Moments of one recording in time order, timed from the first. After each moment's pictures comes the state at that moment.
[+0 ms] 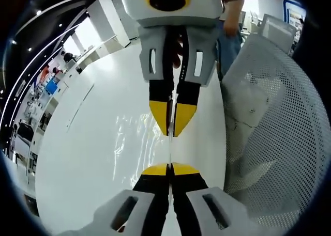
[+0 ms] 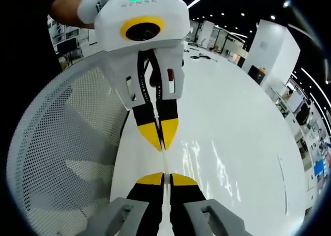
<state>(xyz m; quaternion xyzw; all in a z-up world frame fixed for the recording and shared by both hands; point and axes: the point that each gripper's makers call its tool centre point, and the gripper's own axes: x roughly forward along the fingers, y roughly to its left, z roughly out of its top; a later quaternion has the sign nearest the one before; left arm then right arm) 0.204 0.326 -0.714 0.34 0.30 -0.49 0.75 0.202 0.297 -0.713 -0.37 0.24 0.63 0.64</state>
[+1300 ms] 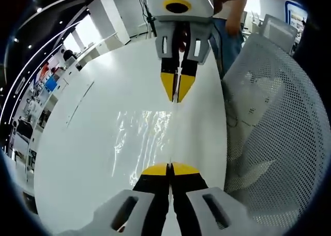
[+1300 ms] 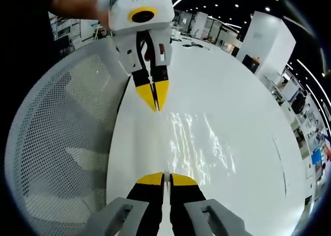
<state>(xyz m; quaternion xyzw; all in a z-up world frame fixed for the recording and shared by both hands) 0.205 0.330 -0.715 0.34 0.31 -0.48 0.74 0.210 0.241 -0.722 -0.37 0.28 0.60 0.65</state>
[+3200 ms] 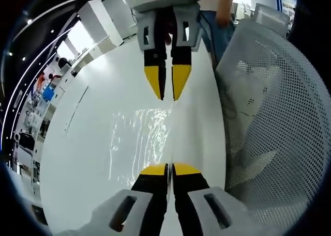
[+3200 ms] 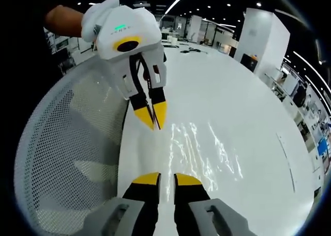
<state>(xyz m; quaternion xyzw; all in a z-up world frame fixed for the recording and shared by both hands) 0.196 0.329 -0.727 0.38 0.29 -0.50 0.72 0.201 0.261 -0.713 -0.33 0.28 0.61 0.66</state>
